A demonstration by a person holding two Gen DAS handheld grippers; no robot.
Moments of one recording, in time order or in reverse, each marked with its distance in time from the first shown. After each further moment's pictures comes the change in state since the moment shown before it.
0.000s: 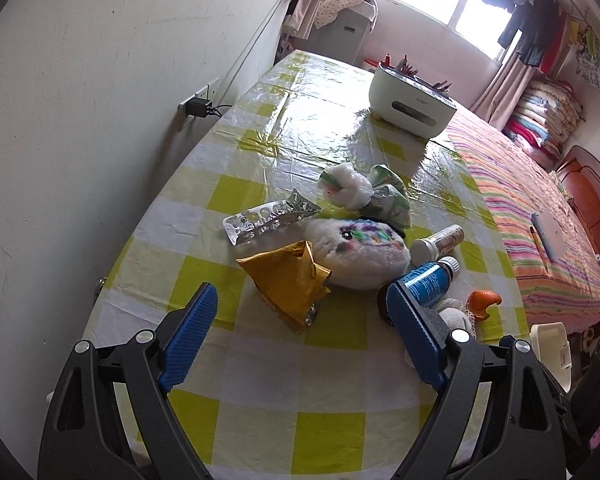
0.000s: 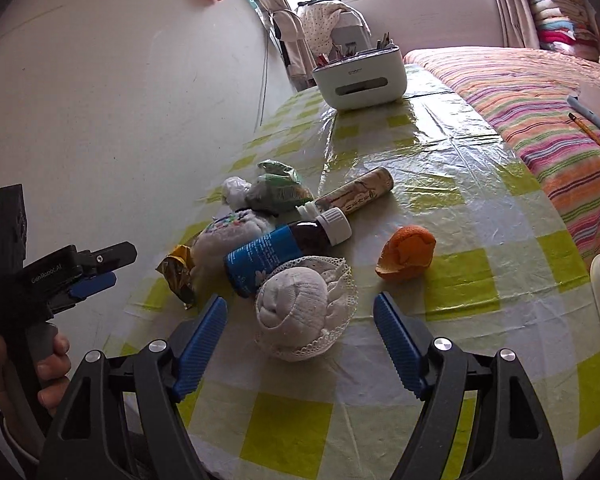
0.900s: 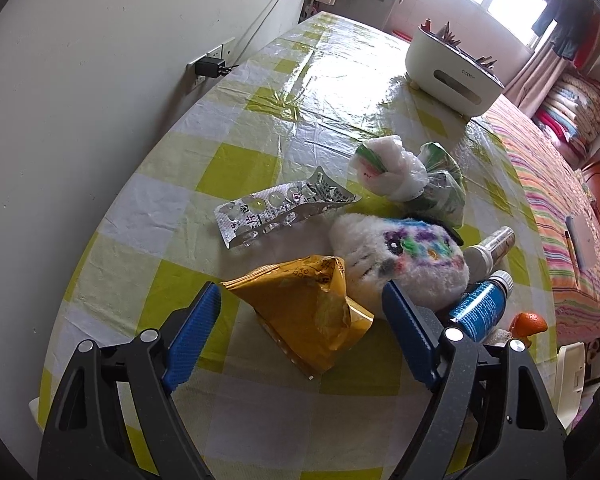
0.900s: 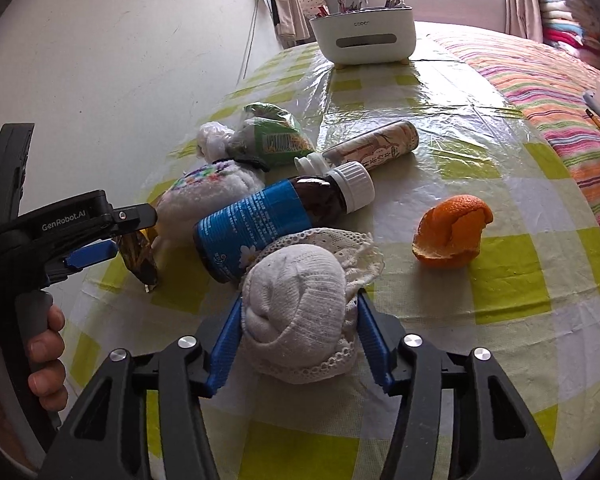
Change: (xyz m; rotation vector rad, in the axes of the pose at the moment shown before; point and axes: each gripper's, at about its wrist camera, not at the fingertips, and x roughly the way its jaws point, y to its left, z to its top) left arm 0.076 0.005 0.018 -0.053 0.132 0.064; right arm 0.059 0.020 -0.004 -0.043 0.139 -0.097
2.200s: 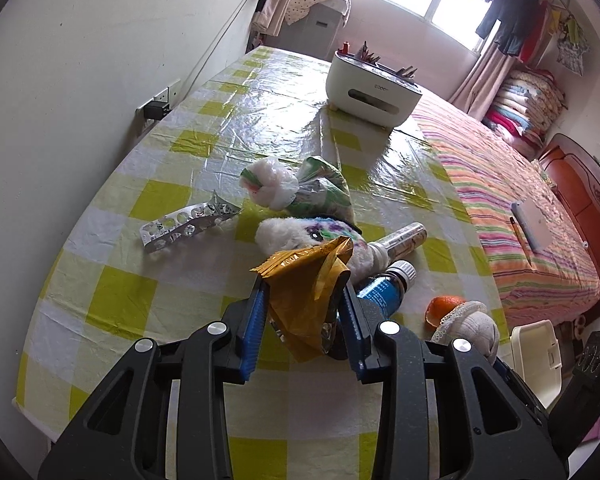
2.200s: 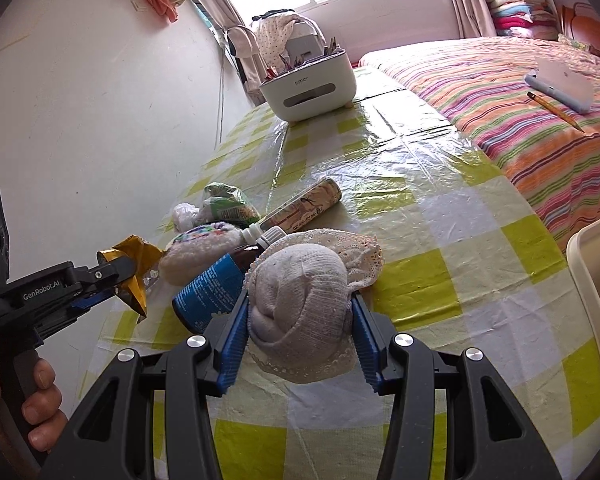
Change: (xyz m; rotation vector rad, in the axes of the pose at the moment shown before) left arm -0.050 -0.069 -0.024 0.111 -0.130 -0.132; right arm -0.058 -0.059 -0.003 0.182 -0.194 0.006
